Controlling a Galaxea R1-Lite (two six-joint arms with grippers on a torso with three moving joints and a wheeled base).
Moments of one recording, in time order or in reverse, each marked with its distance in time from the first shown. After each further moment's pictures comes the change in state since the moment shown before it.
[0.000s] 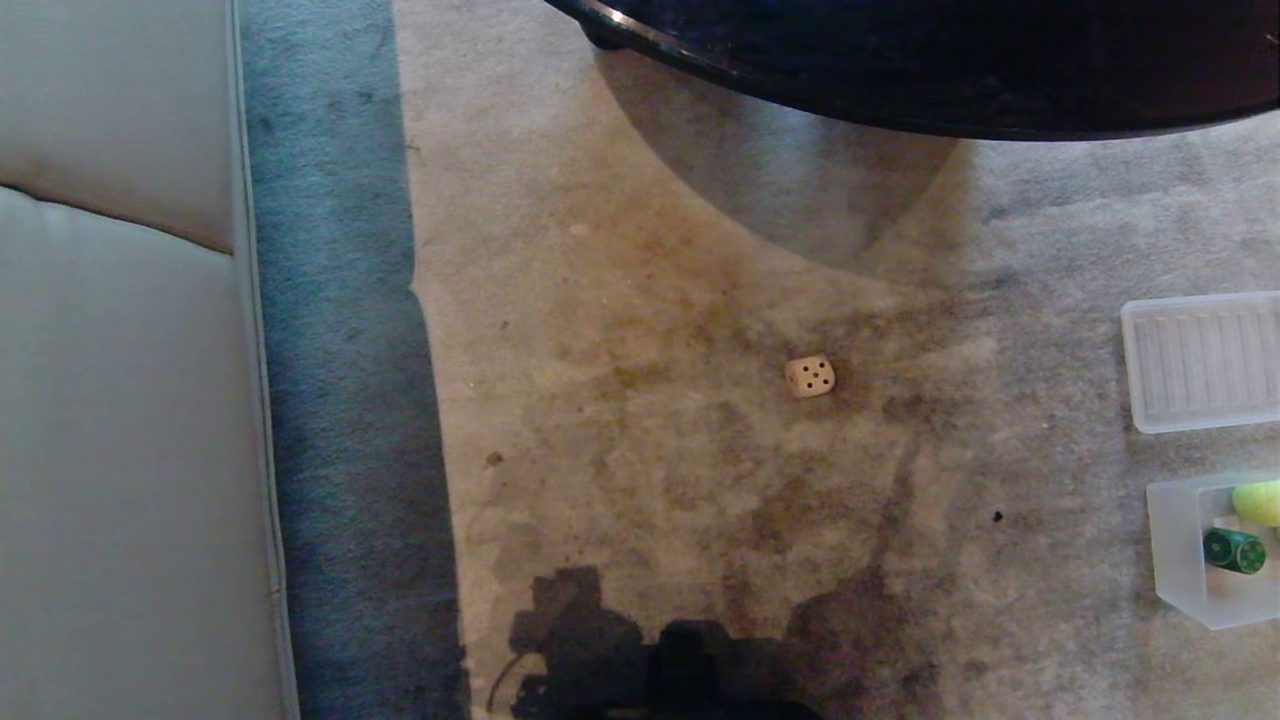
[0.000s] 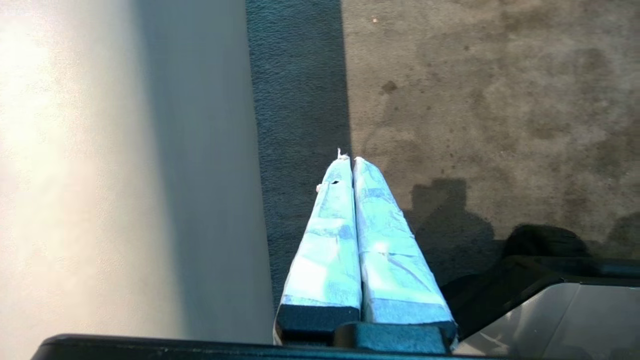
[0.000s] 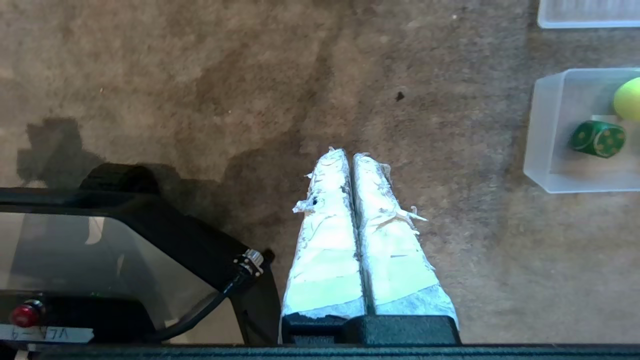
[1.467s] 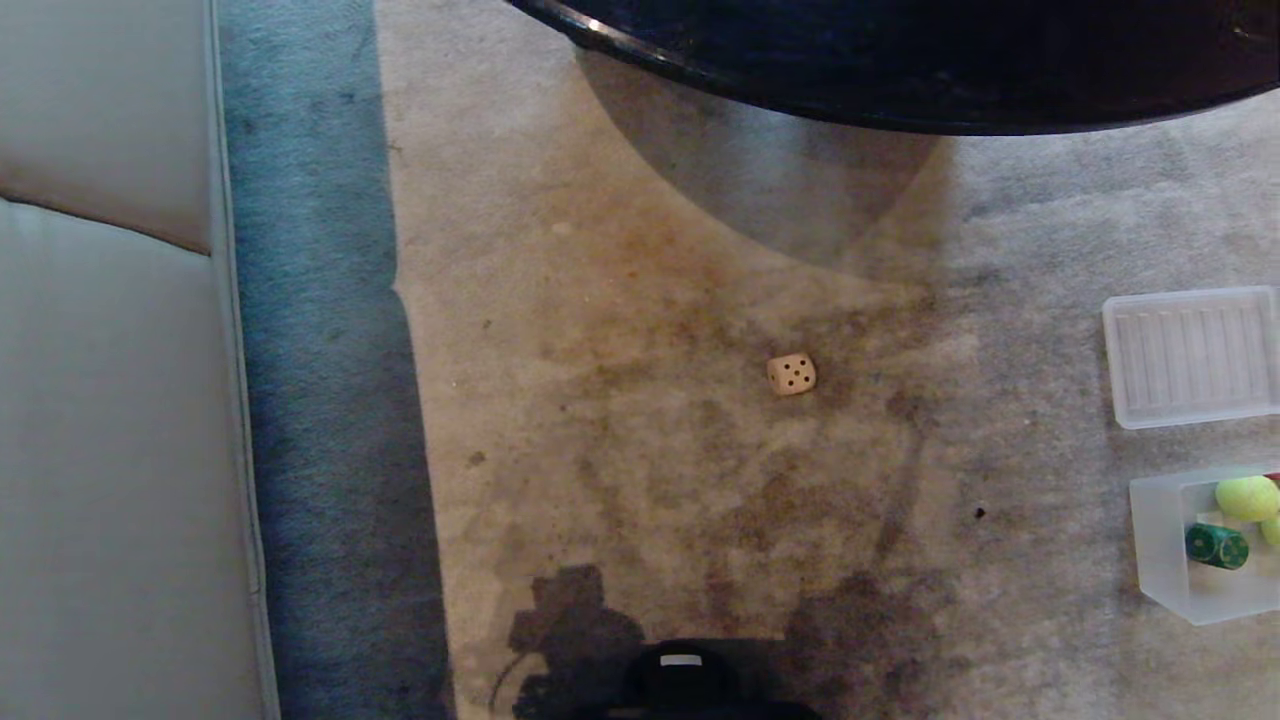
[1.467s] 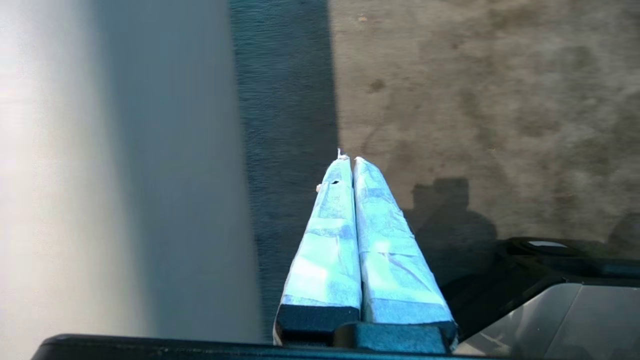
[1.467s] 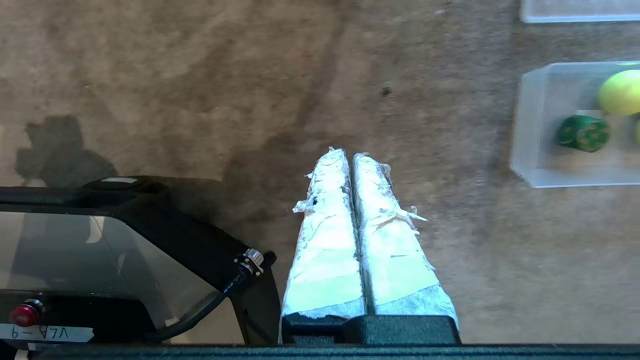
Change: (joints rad) left arm 0.000 0.000 0.000 -0.001 0.000 0.002; right arm 0.000 0.000 0.000 0.000 0.000 0.000
